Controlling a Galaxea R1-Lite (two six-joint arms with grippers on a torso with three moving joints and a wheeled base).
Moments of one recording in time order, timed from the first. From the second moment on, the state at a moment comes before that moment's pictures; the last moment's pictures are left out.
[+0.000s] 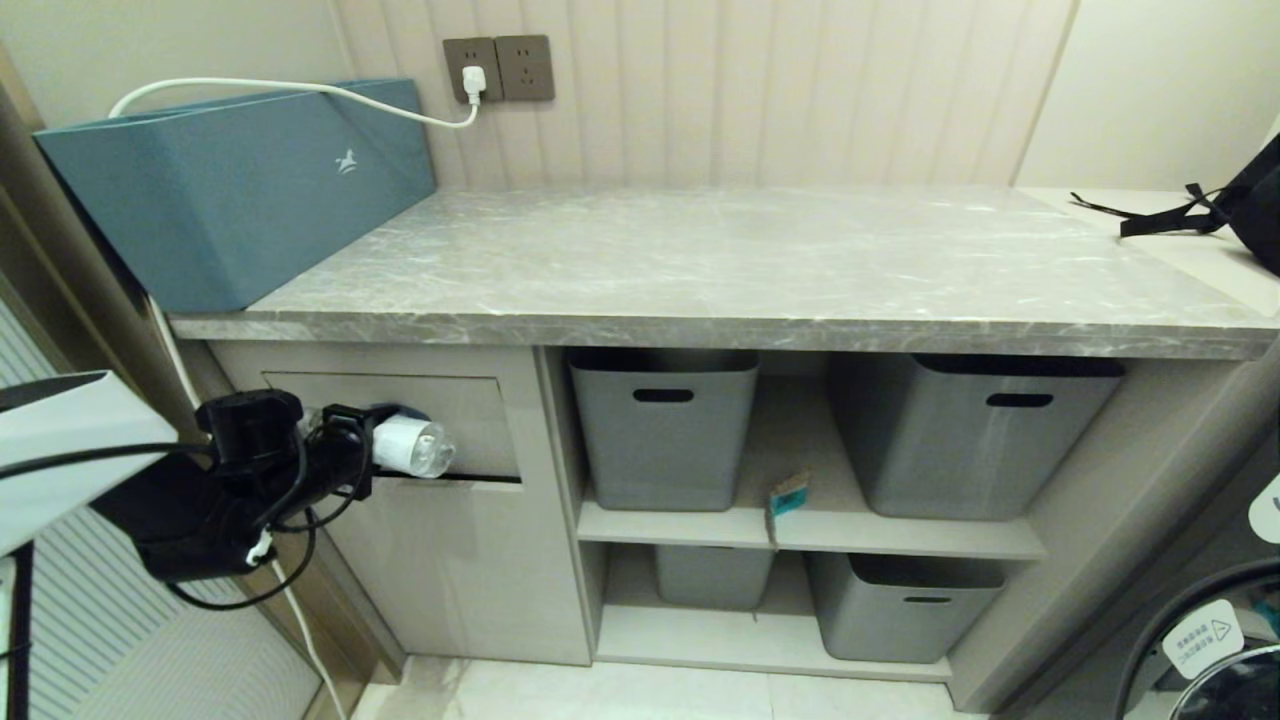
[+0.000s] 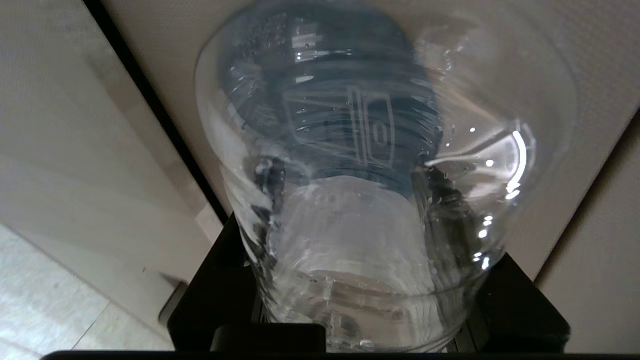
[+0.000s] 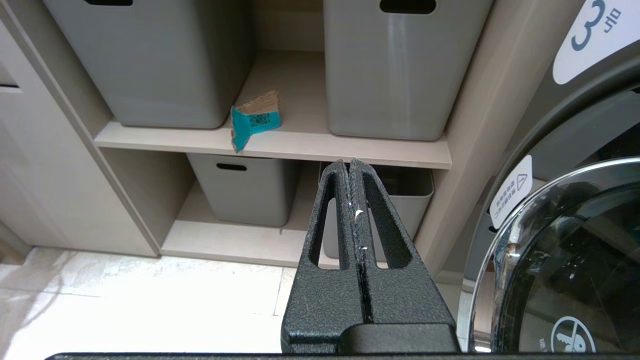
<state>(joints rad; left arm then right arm) 0.10 2.29 -1.00 -1.05 -0.28 -1.31 0.00 0.00 0.00 0.00 0.00 -0.01</state>
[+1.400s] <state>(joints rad) 0.04 2.50 -1.23 -1.05 -0.14 -1.32 0.00 0.00 0.00 0.00 0.00 -0.01</state>
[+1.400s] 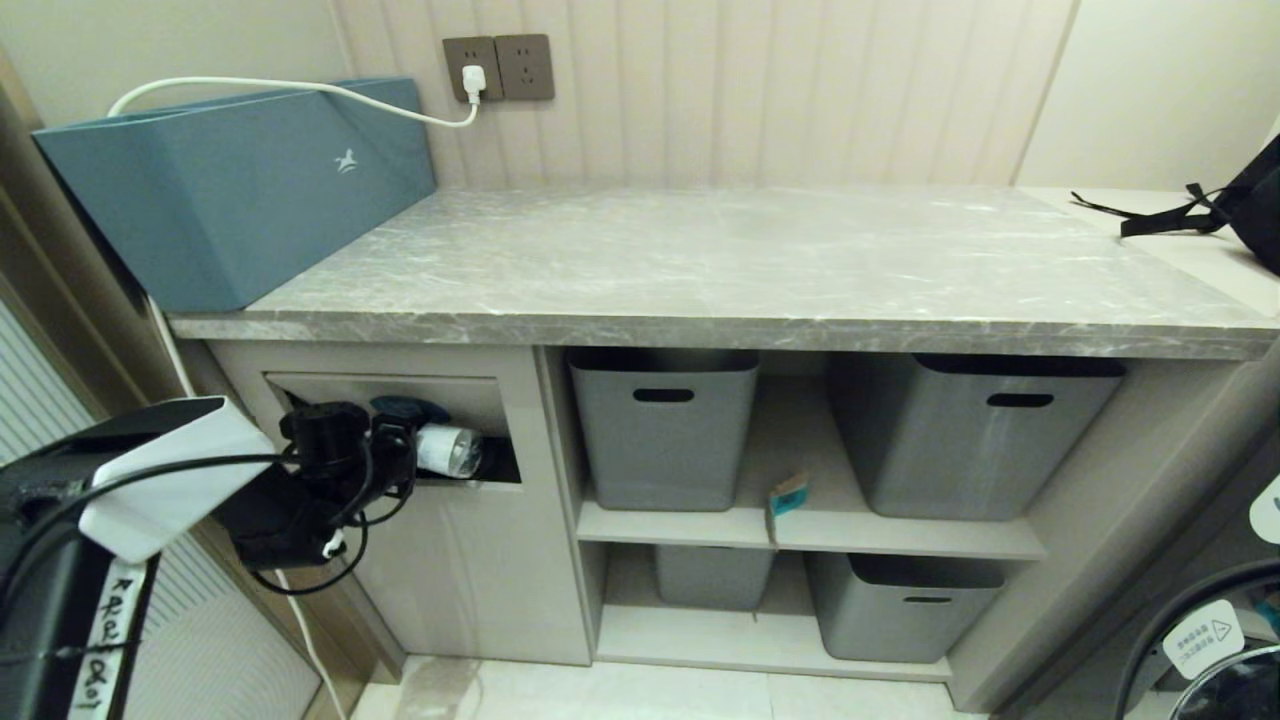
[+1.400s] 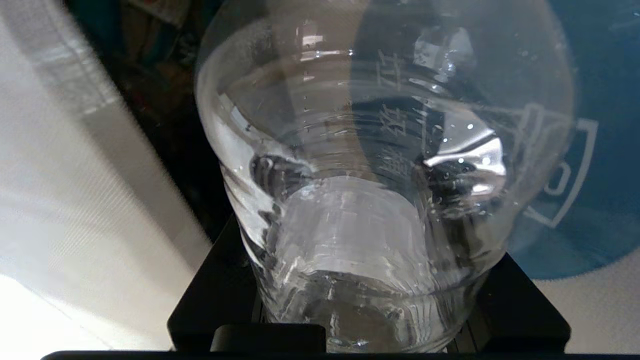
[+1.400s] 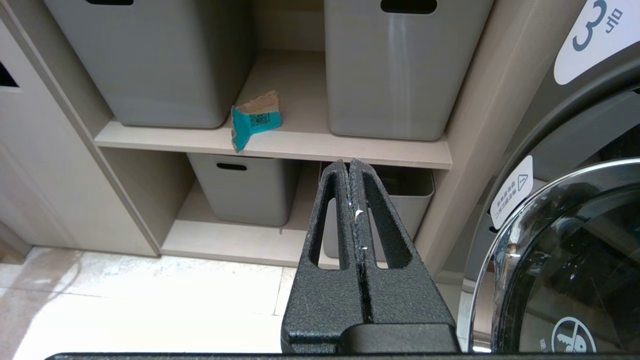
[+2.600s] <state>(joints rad) 0.04 2.57 -1.42 -0.90 -0.11 -1.34 0.00 0.00 0.00 0.00 0.00 -0.01</state>
